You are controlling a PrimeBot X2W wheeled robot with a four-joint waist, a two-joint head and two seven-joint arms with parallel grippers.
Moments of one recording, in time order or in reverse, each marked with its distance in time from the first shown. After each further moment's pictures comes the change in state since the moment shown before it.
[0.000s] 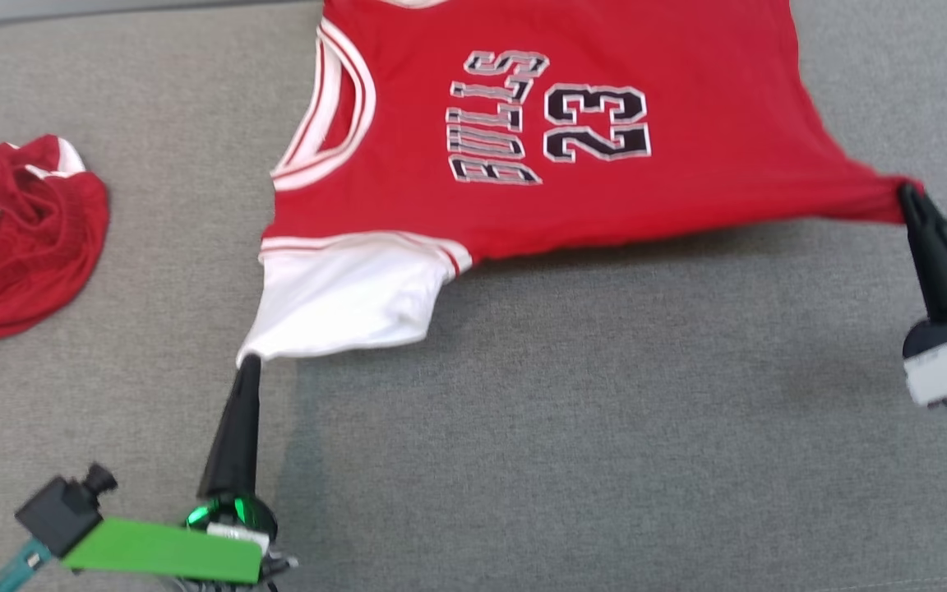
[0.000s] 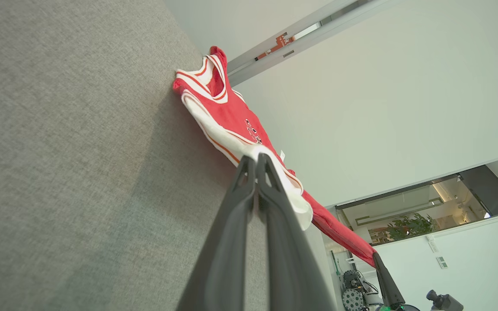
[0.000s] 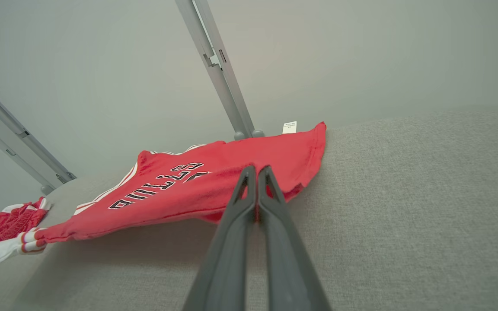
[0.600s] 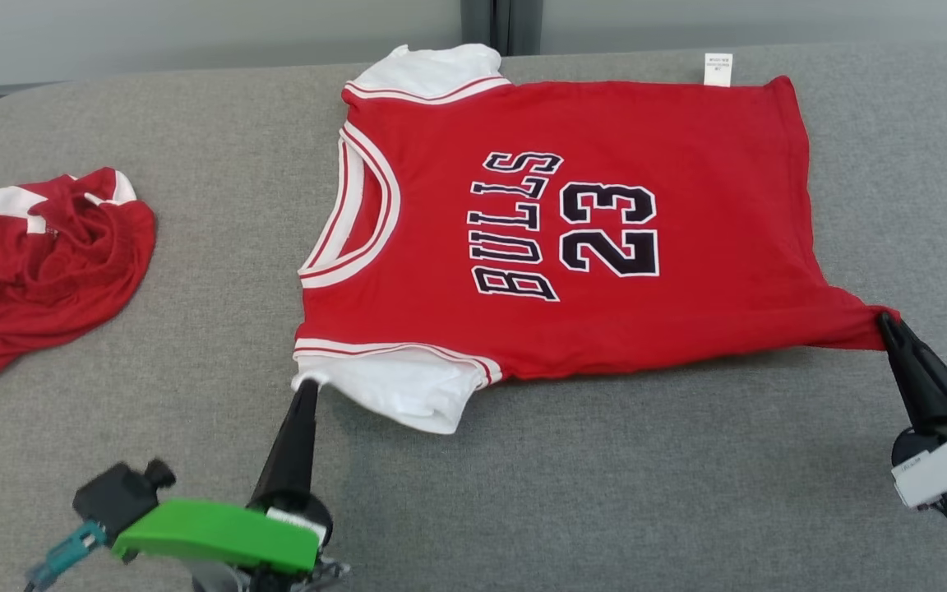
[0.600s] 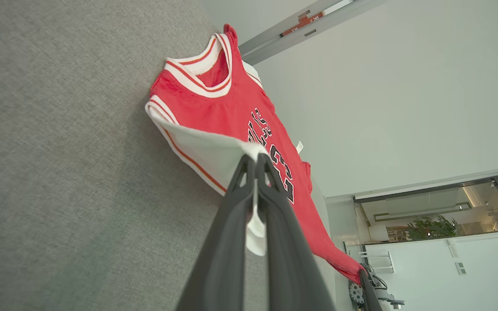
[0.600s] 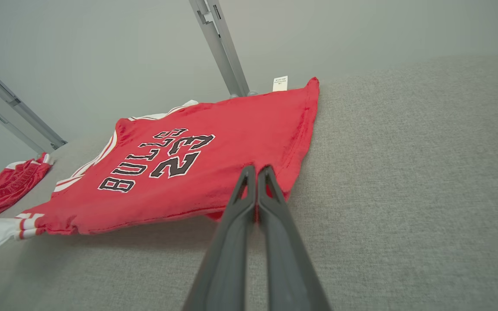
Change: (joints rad) left arm 0.088 -0.041 -0.051 -0.159 0.005 0.321 0.115; right arm 0.241 0.006 -0.009 -0.011 -0.036 0.000 0.000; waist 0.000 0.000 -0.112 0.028
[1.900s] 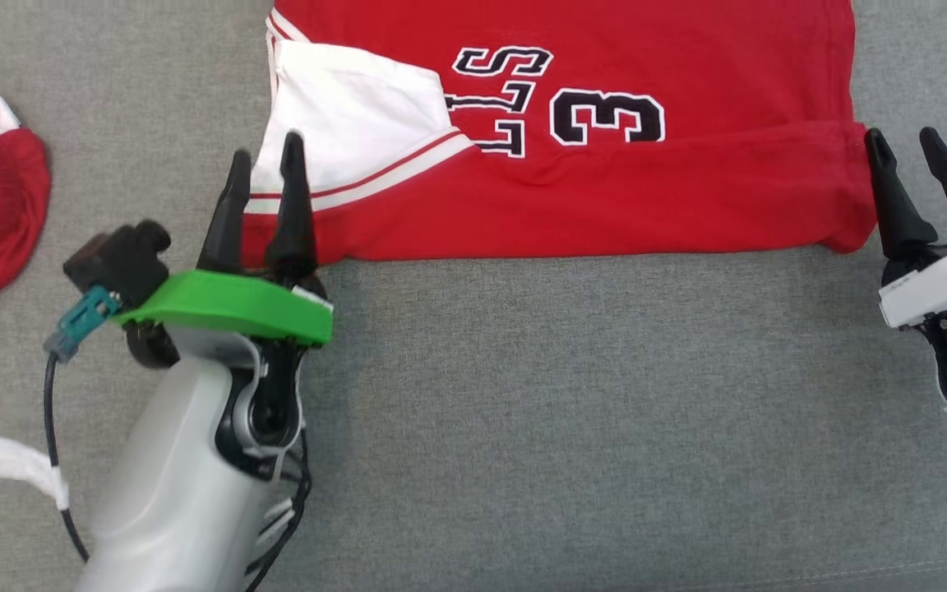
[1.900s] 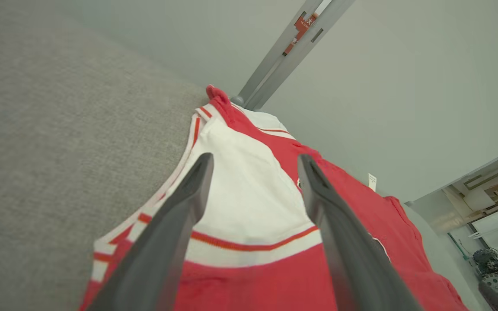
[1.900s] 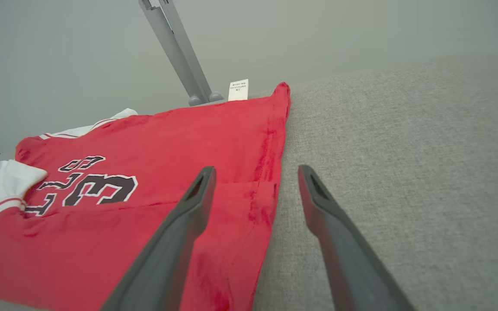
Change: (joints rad) left arm -0.632 -0.087 -0.017 0.582 0.379 -0.135 -0.128; right arm -0.460 0.085 0.058 0.287 -0.056 0.000 -0.001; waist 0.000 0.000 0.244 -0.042
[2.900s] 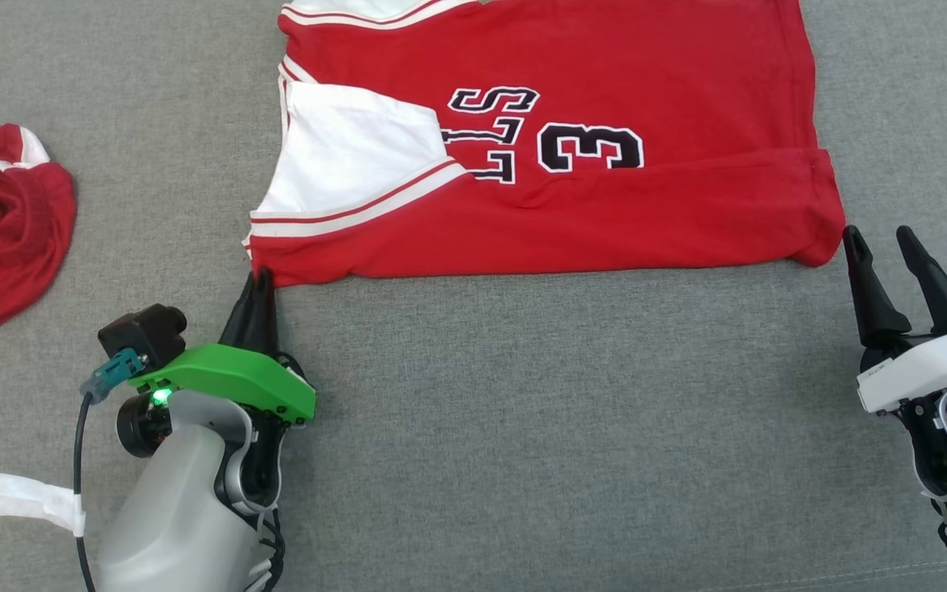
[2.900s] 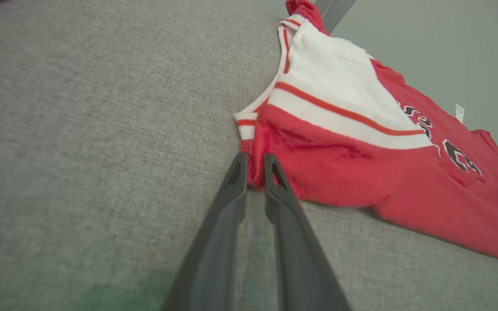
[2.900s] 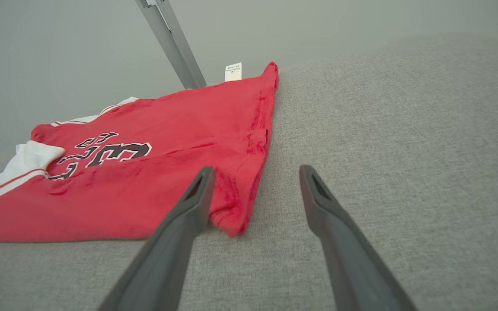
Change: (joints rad) left arm 0.066 -0.004 0.038 0.311 0.103 -0.071 0.033; right arm 0.199 0.068 -0.089 -0.054 -0.074 0.000 0.000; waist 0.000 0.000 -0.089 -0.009
